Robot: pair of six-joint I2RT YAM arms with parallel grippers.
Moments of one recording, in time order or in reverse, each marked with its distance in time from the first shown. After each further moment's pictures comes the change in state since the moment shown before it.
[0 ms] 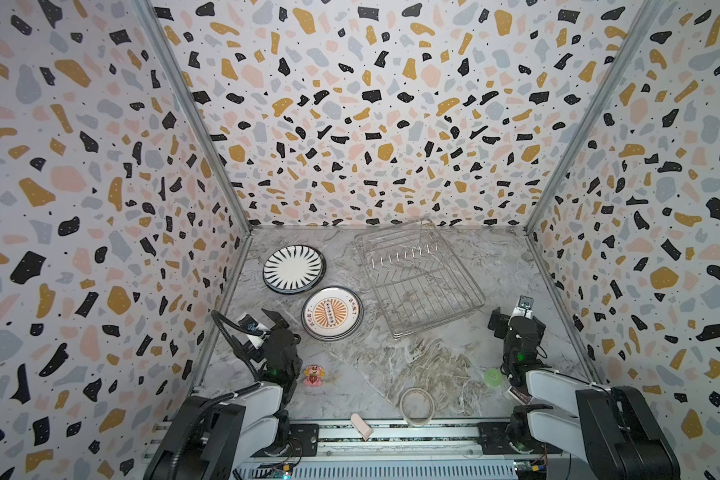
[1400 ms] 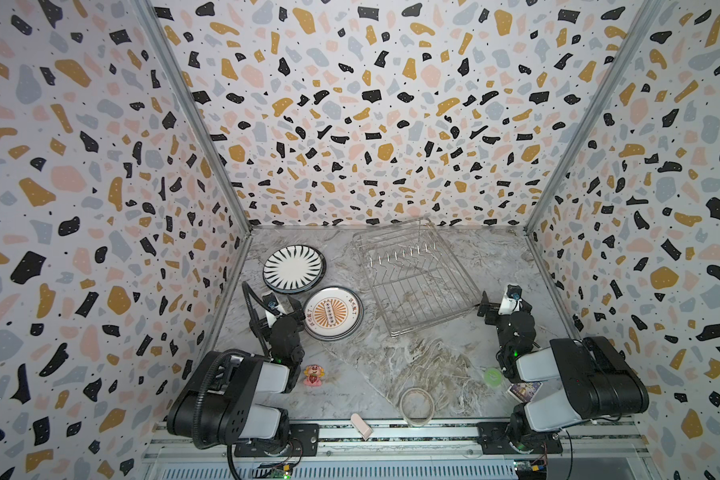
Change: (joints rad) left arm 0.005 0.239 0.109 0.127 0.329 0.201; right arm -0.013 0.316 0.047 0.460 -0.209 -0.074
